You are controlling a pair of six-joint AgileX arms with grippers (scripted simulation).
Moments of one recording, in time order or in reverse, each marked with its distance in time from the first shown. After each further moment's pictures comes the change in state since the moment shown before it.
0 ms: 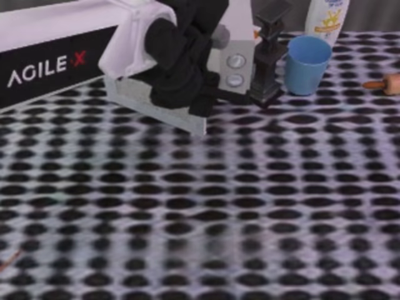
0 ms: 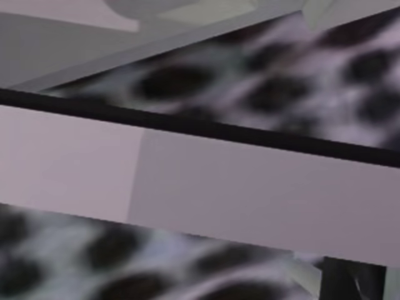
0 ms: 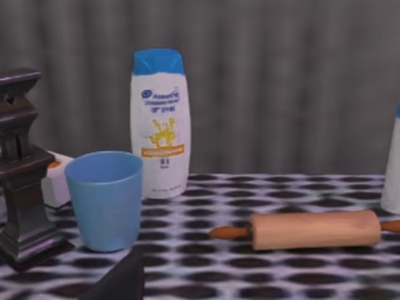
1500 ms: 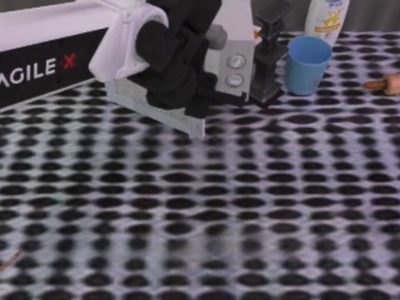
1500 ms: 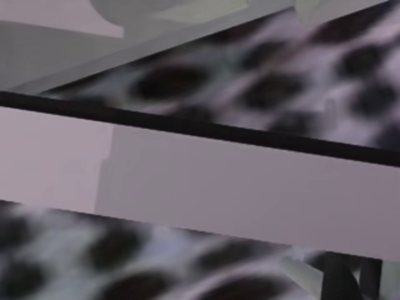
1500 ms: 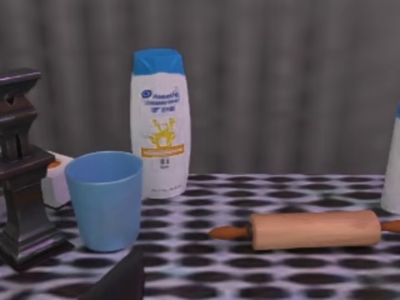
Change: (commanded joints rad) left arm 0.008 -0.033 -0.030 0.023 0.019 0.036; right arm 0.000 0.000 0.000 0.000 0.000 0.000
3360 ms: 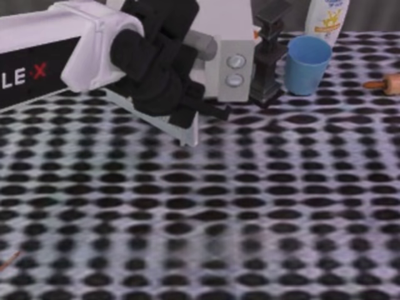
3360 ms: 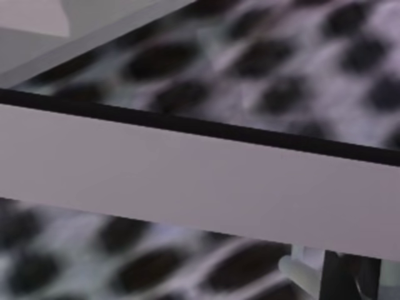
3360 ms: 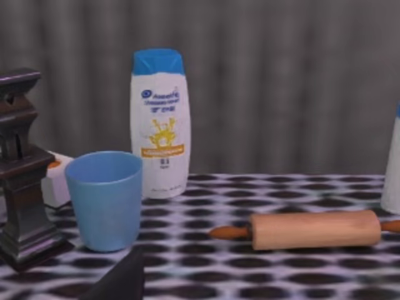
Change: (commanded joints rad) left arm 0.032 -0.082 -0.109 0.038 0.073 0.128; right arm 0.000 0.000 0.000 0.000 0.000 0.000
